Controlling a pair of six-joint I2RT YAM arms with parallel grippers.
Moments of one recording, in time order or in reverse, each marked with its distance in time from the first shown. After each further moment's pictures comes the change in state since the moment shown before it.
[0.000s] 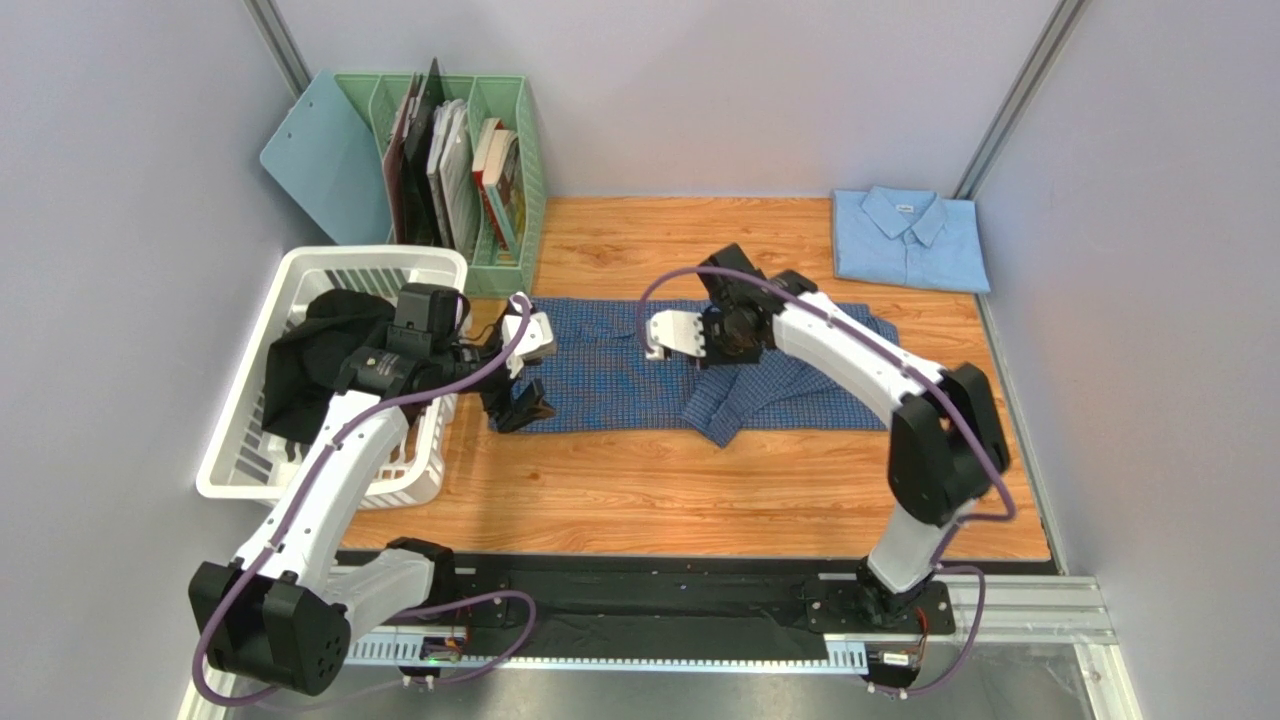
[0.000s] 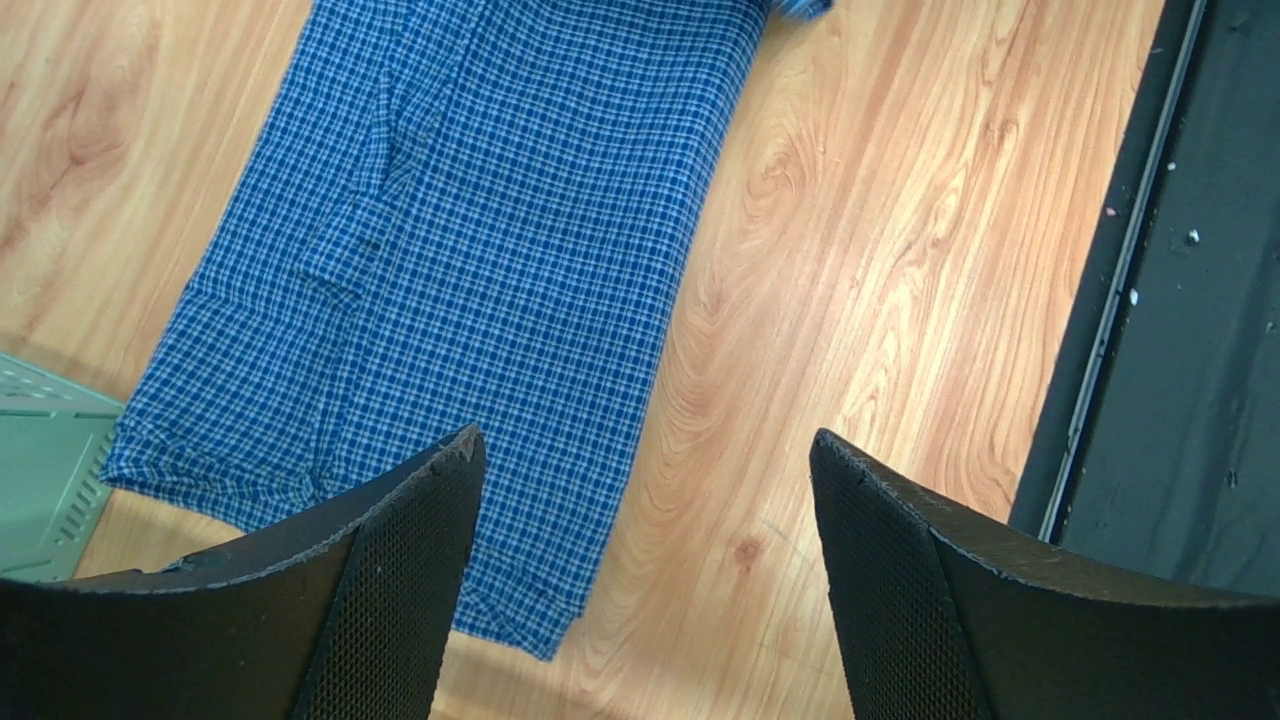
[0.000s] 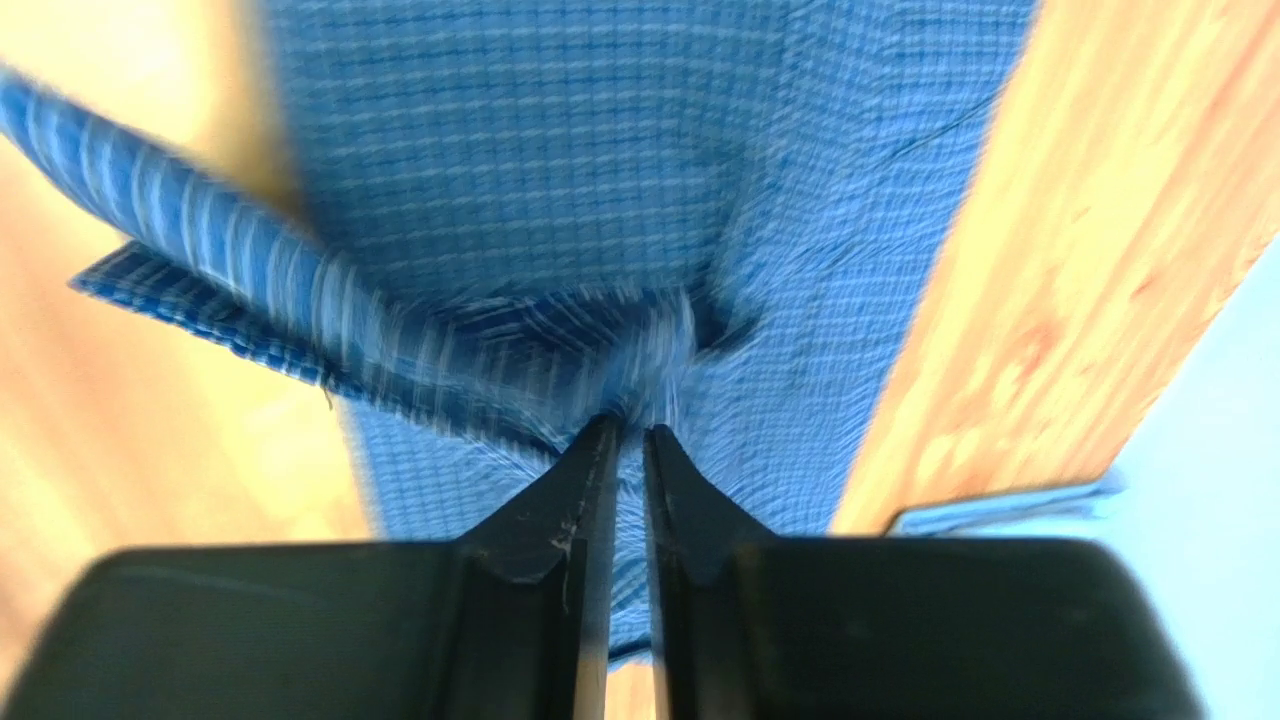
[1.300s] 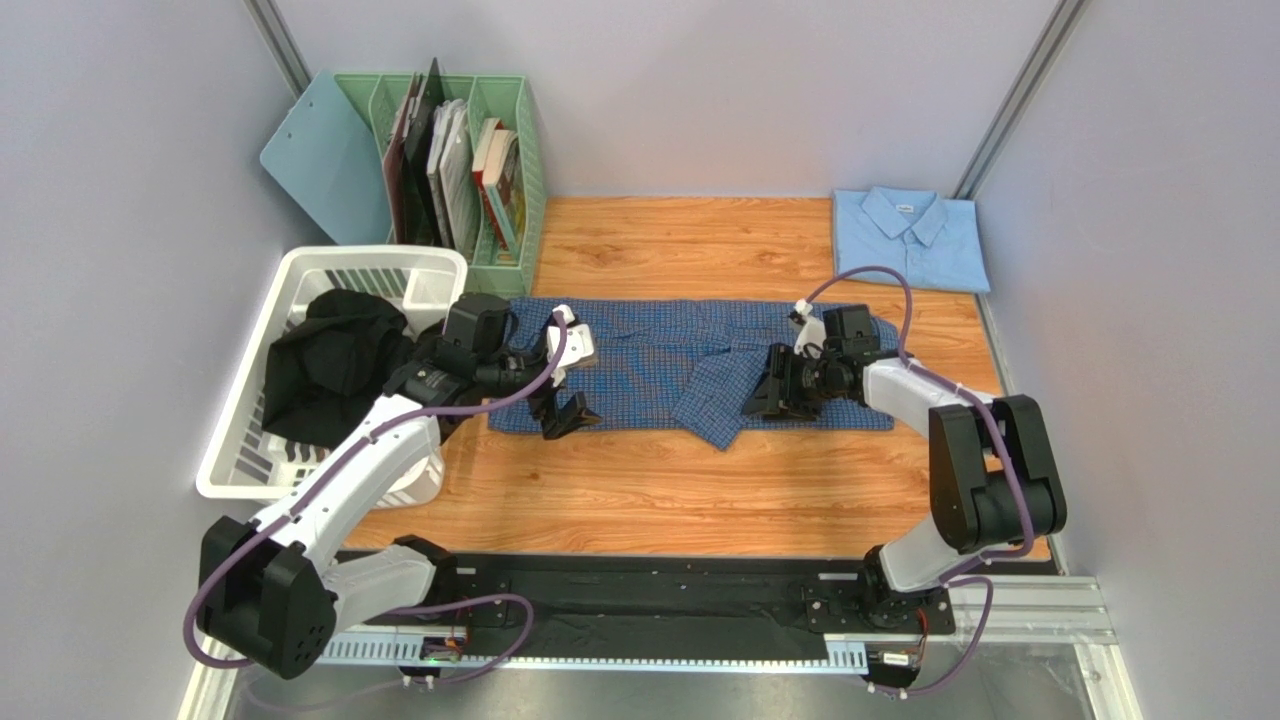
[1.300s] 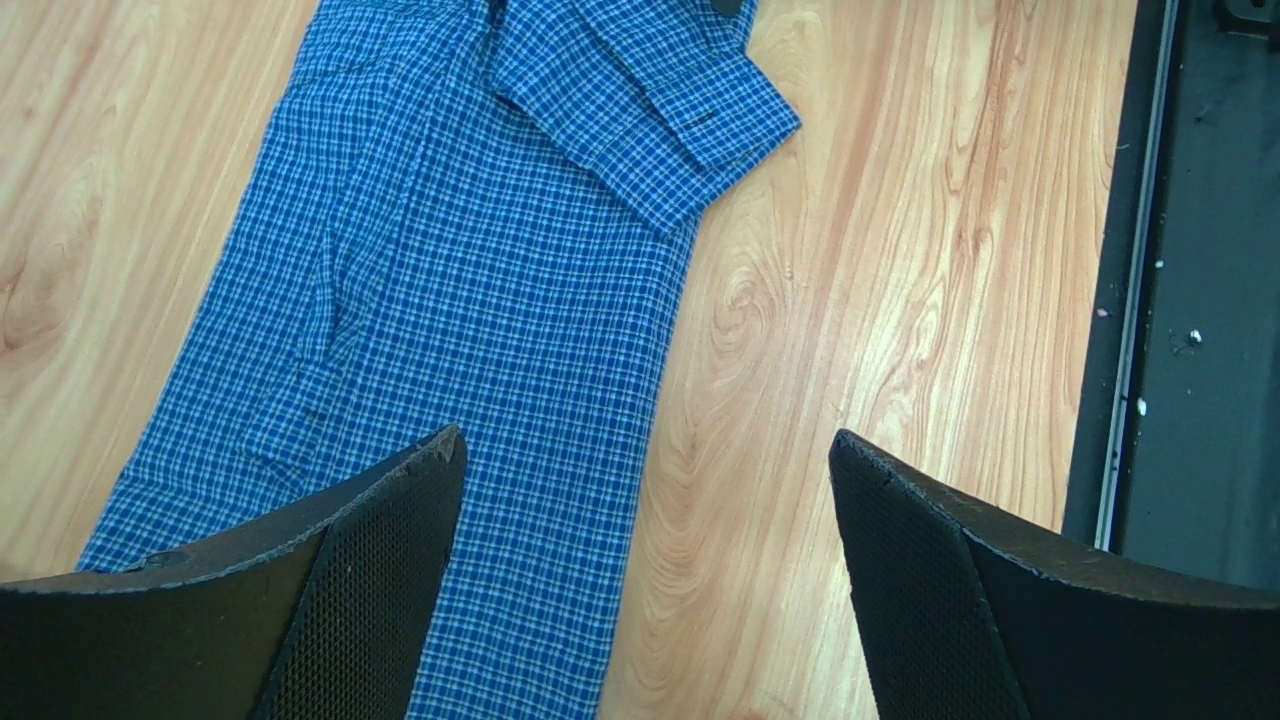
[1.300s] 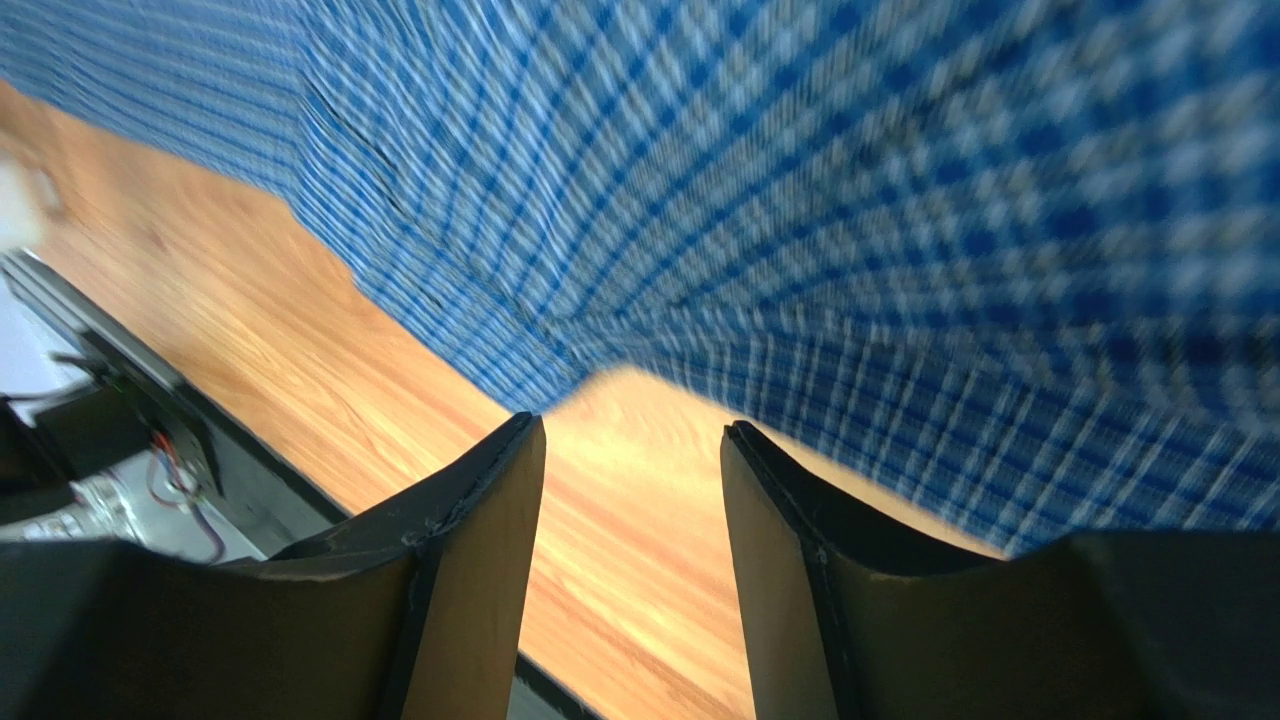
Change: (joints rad) left arm -0.197 0.060 -0.140 0.388 -0.027 -0.174; right arm -0.425 -0.112 -0.551 0.518 -0.545 1.402
